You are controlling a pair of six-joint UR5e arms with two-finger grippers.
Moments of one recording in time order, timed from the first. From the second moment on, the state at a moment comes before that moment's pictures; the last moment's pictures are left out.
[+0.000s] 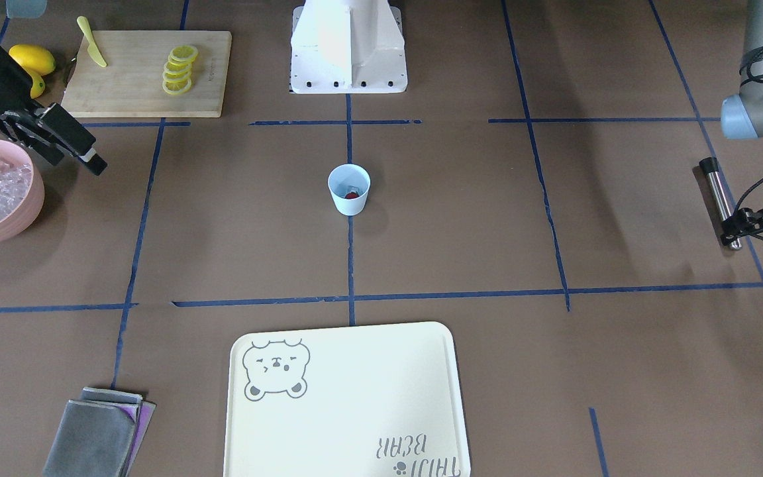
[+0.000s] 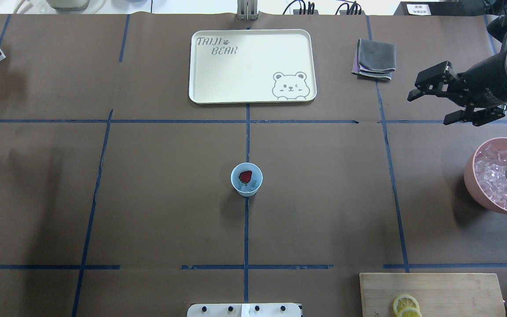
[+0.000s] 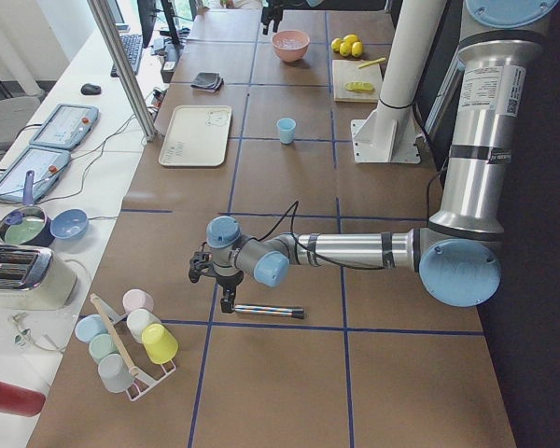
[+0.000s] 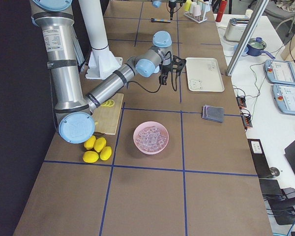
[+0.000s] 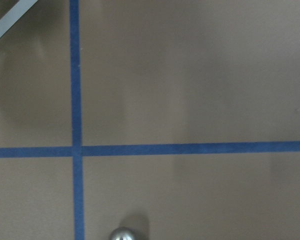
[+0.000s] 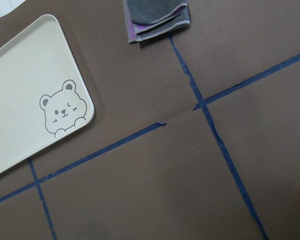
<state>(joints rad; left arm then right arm) -1.20 -1.64 -1.36 -2.07 -2.20 -0.45 1.03 -1.42 2.10 -1.38 2.25 1.39</state>
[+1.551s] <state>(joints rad) -1.20 -1.59 -1.30 -2.18 -2.27 -0.48 1.03 -1.42 2.11 -1.38 2.25 1.40</state>
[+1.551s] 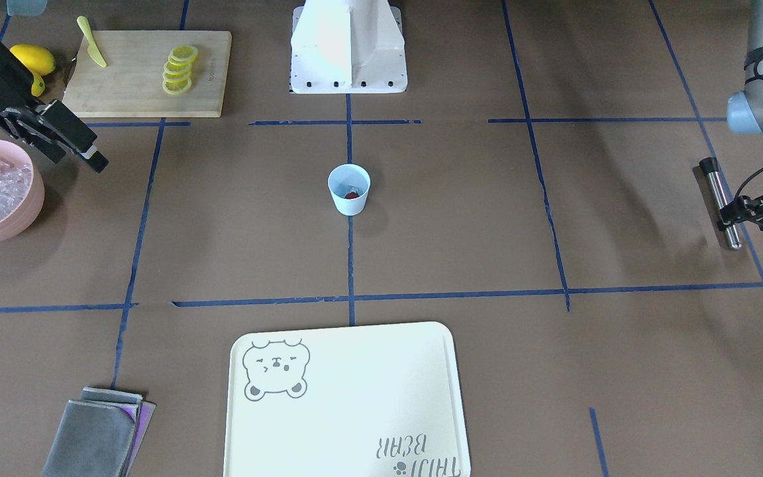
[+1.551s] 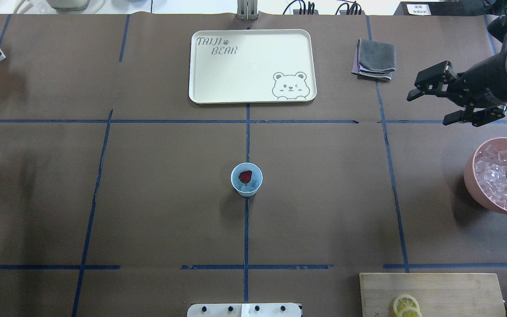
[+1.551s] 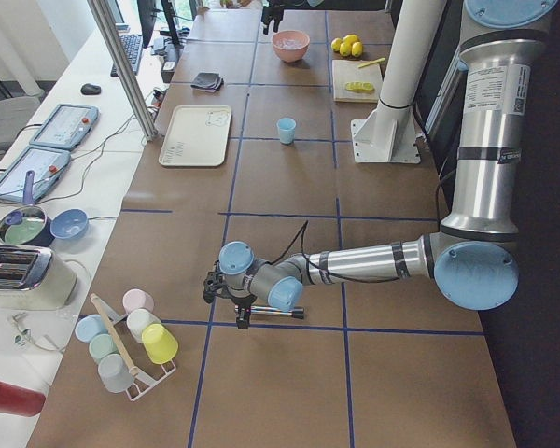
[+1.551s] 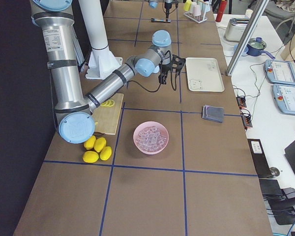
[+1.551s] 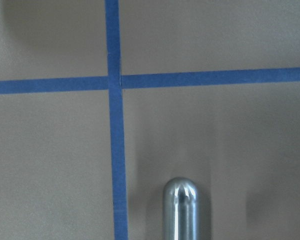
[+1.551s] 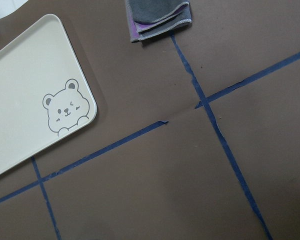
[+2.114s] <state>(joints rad) -1.18 -1.59 -1.30 -2.18 -2.28 -0.48 1.03 -1.42 2.11 -1.38 2.25 1.40</state>
